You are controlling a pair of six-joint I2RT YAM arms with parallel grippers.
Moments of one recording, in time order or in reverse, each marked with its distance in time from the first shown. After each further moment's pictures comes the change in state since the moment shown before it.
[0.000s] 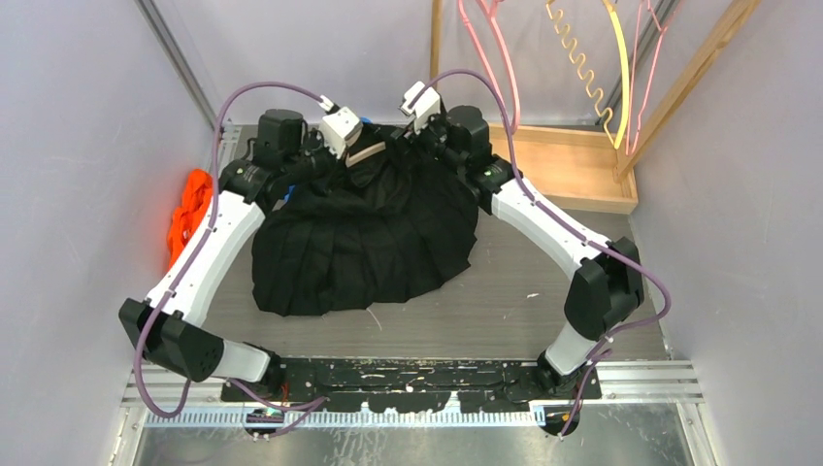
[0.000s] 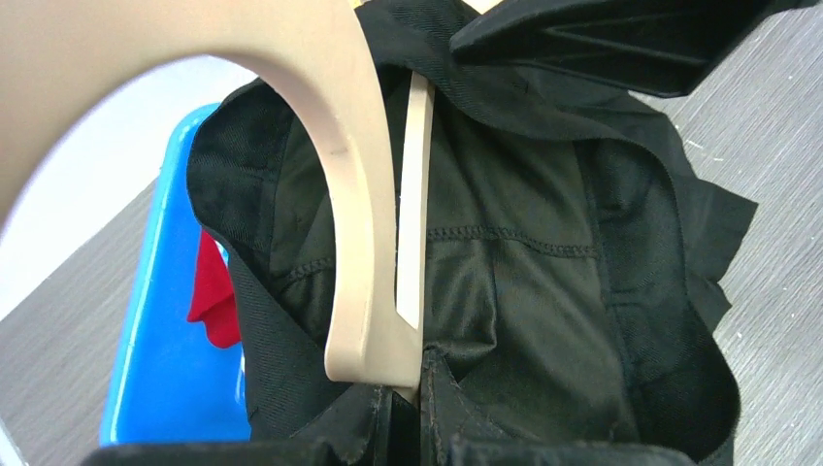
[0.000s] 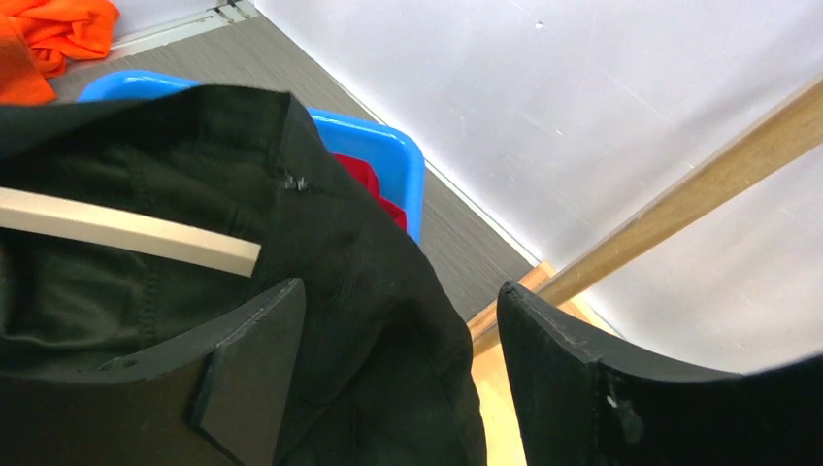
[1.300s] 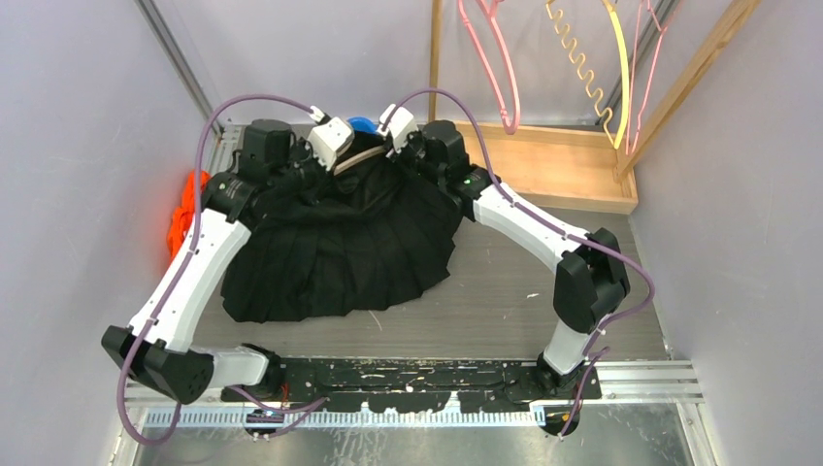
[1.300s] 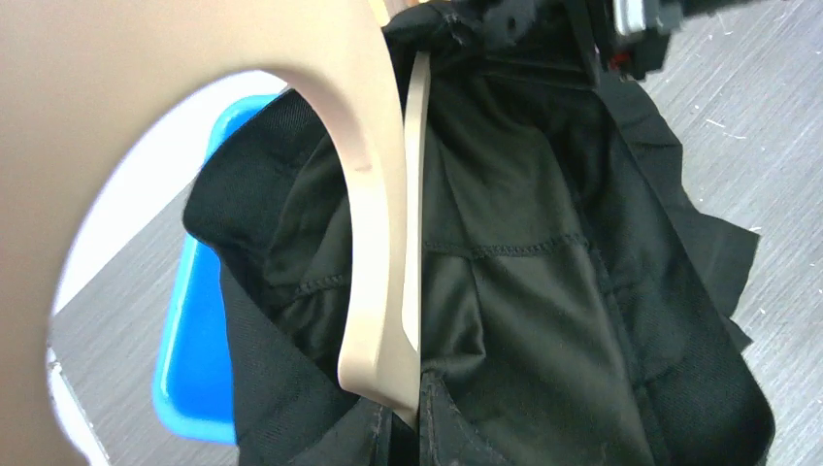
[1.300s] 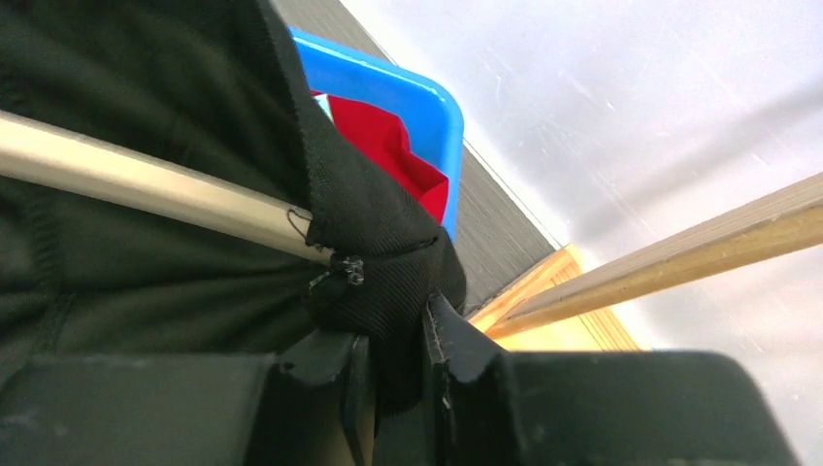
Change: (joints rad) left arm -0.021 -0.088 -0.018 -0.091 -0.079 0.052; right arm 0.065 0.068 -0.015 -0.021 0.050 -0.103
